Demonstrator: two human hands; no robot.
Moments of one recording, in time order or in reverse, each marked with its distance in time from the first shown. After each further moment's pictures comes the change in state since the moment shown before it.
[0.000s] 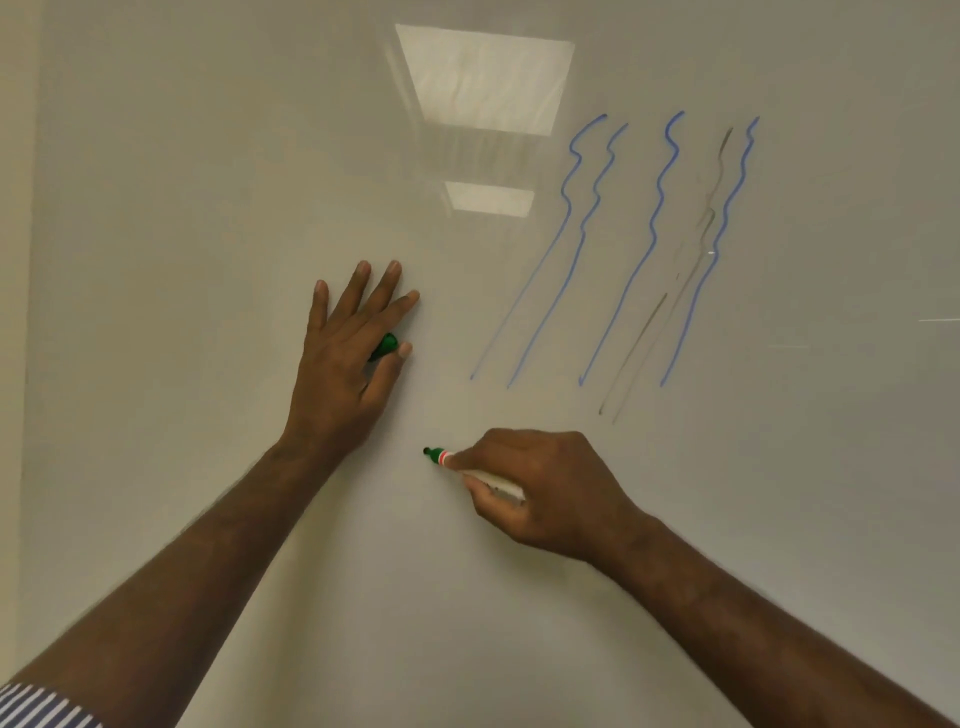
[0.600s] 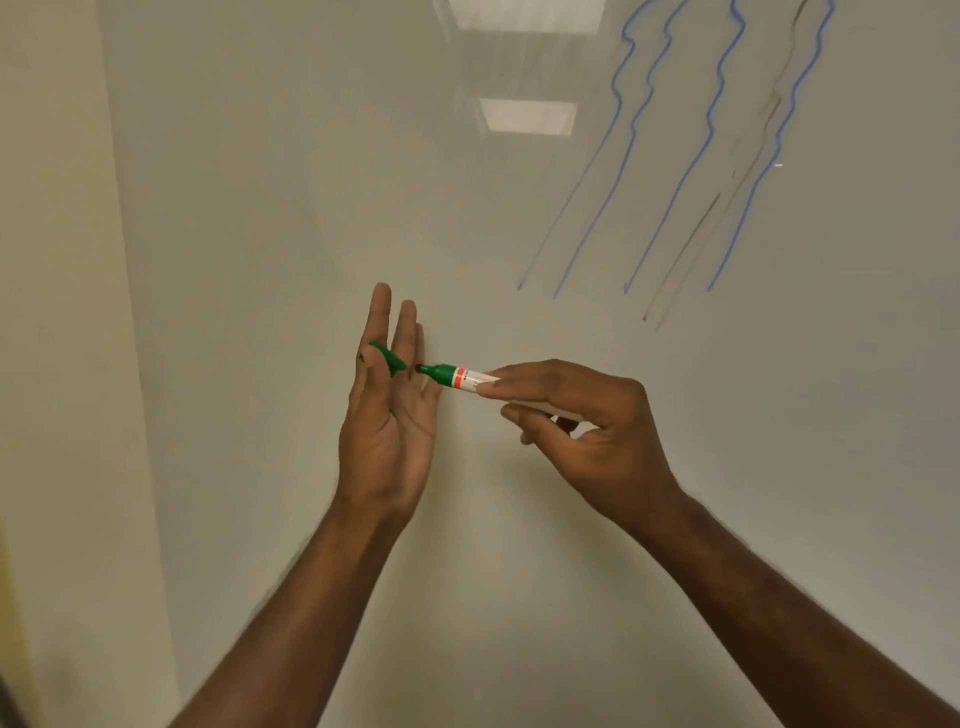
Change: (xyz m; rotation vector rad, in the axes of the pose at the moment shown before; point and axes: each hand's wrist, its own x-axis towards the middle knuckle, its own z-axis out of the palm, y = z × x) left_hand -0.094 0.105 -0.047 -1.459 0.167 -0.764; right_hand -0.024 -0.070 -0.014 0.605 0.253 0.147
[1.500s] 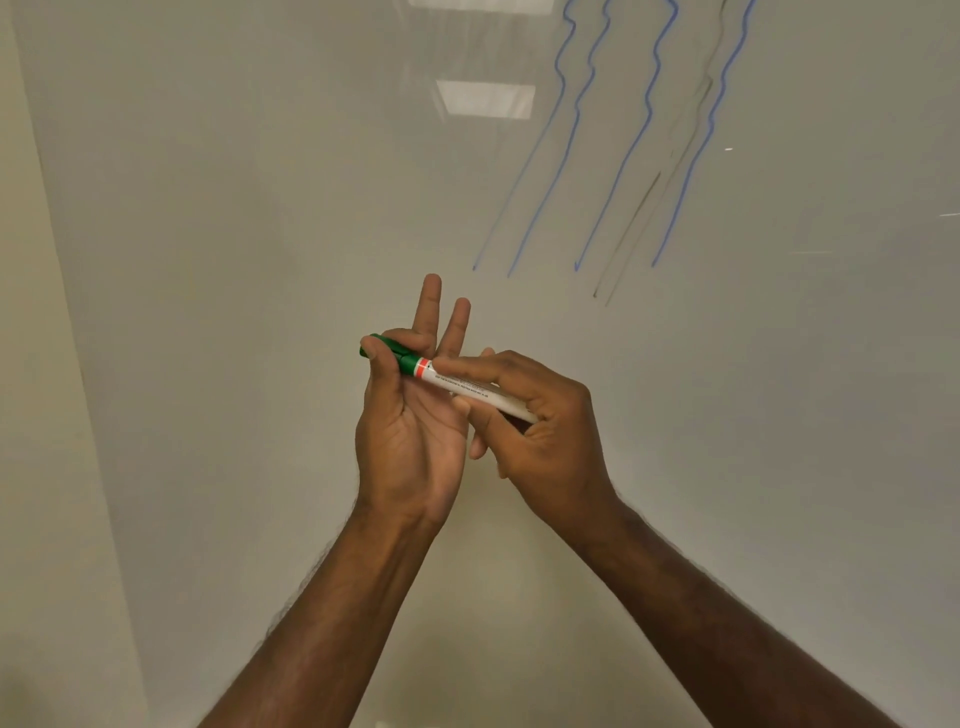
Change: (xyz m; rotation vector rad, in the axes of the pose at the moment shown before) left_hand -0.021 -0.009 0.064 -0.473 -0.007 -0.103; right_hand -0.020 -0.018 0.017 0.121 0.104 0.180
